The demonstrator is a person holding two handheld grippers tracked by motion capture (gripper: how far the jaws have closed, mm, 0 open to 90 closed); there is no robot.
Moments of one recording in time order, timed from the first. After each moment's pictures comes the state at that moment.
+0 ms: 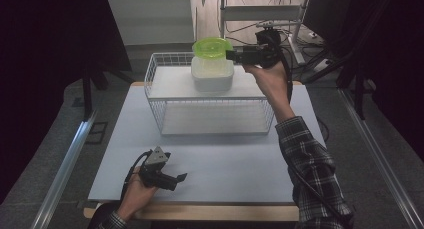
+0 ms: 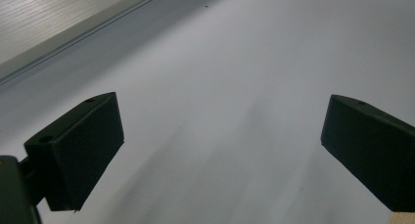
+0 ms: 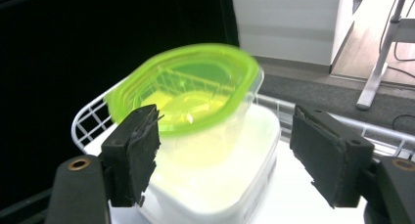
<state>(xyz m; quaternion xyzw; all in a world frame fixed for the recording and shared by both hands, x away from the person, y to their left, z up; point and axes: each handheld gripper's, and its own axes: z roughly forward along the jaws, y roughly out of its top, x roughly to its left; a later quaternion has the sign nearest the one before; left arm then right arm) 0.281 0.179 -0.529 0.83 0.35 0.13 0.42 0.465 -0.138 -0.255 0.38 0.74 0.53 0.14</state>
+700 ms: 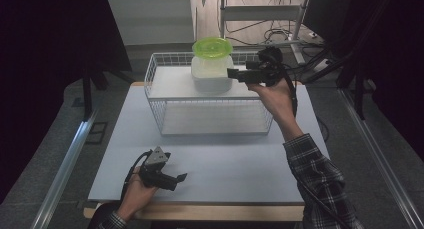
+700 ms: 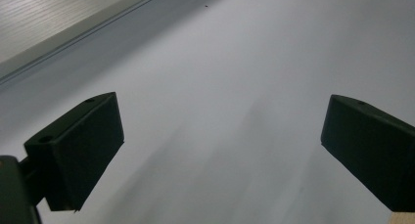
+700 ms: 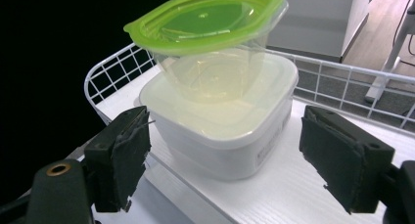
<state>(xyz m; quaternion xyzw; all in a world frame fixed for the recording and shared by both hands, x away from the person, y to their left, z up) 0.281 0.180 -0.530 0.83 0.35 0.13 0.42 0.438 -0.147 -0.281 0.37 0.76 0.52 0.13</state>
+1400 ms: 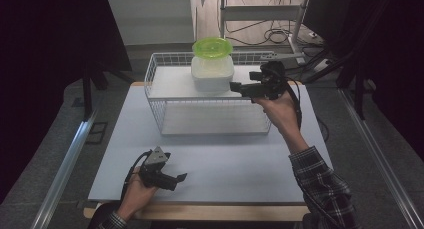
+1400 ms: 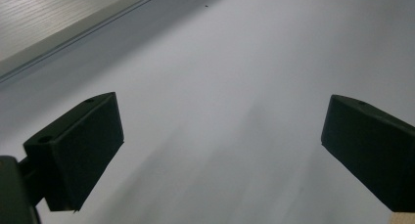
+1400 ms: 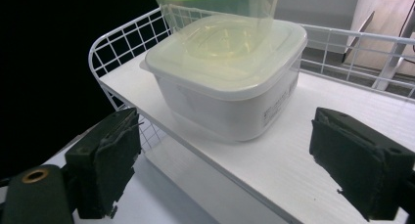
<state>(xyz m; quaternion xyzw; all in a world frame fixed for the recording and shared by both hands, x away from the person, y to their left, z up) 0.281 0.180 -0.530 0.83 0.35 0.13 0.42 0.420 -0.156 -0.302 0.35 0.77 0.51 0.14</state>
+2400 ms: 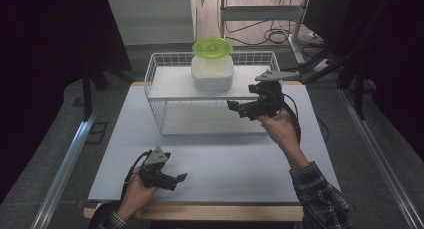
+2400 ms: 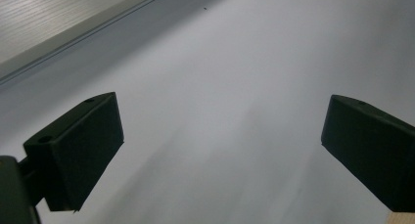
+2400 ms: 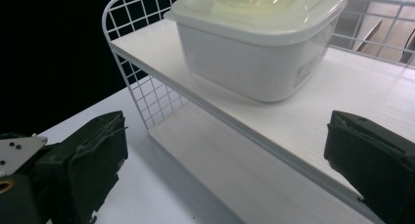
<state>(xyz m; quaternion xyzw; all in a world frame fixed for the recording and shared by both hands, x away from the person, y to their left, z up) 0.281 0.180 -0.529 0.83 0.35 0.13 0.43 0.394 -0.154 -0.332 0.31 0.79 0.51 0.15</state>
